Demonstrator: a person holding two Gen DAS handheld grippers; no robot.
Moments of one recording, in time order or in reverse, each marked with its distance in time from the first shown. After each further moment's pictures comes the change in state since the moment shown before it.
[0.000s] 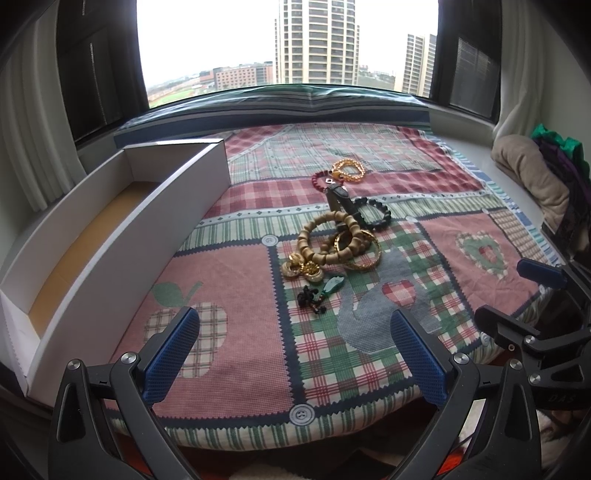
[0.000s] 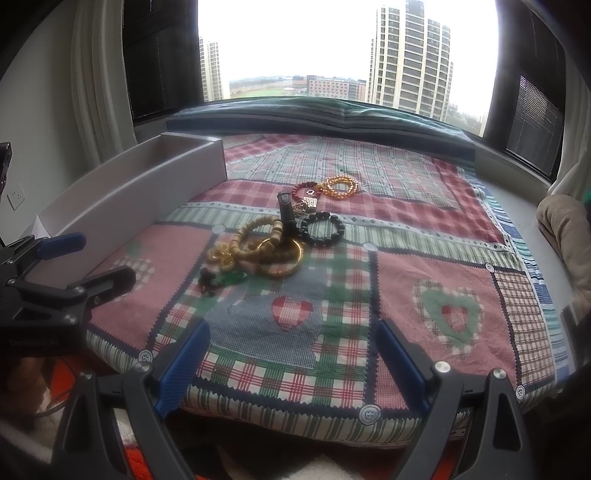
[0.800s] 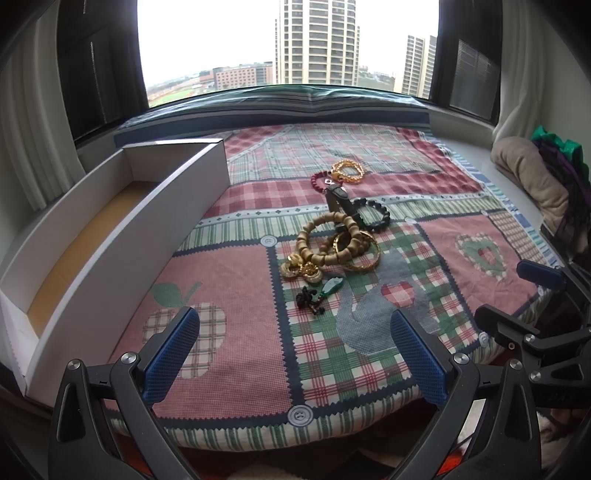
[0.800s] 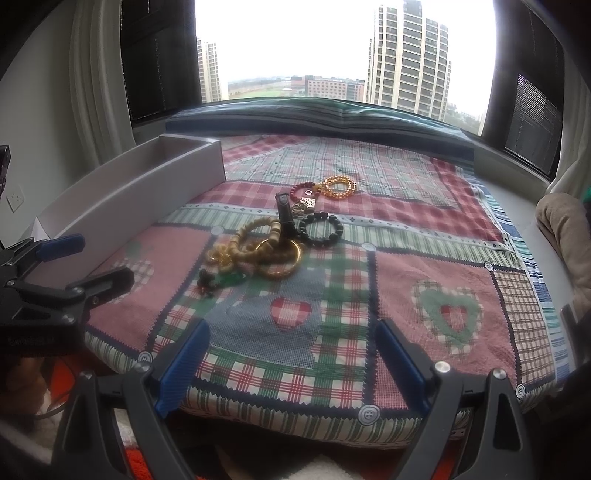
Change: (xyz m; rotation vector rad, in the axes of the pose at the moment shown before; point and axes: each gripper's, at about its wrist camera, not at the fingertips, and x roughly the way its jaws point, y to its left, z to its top) left arm 0.001 0.003 0.001 -0.004 0.000 -0.002; right arm -0.001 0.000 0.000 0.007 -0.004 -0.003
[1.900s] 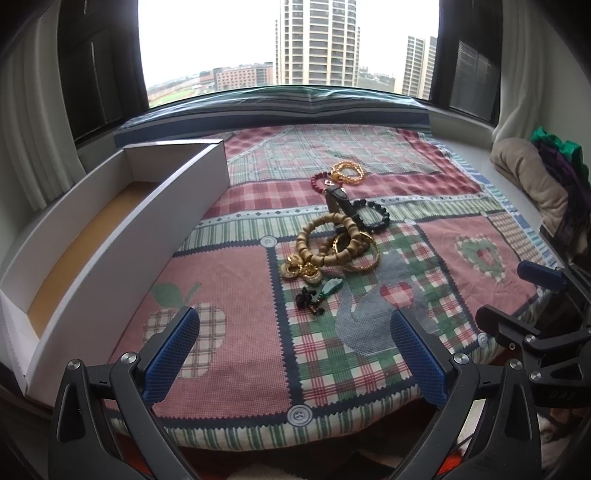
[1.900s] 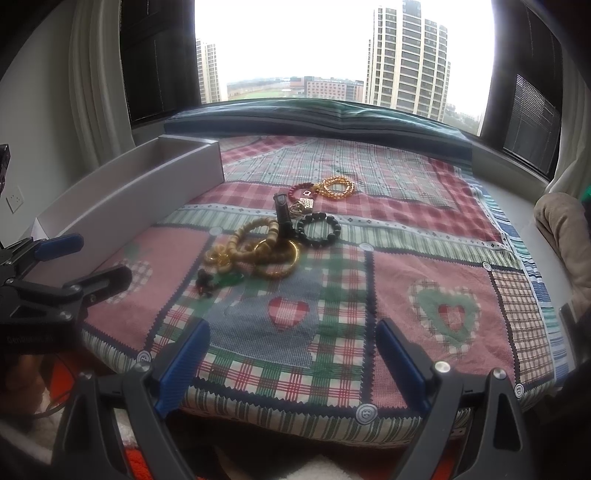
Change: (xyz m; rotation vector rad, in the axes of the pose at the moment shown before) left arm -0.003 0.000 0.001 -0.001 -0.001 -0.001; right arm -0.001 -0.001 0.001 -0.003 -0.001 -0.004
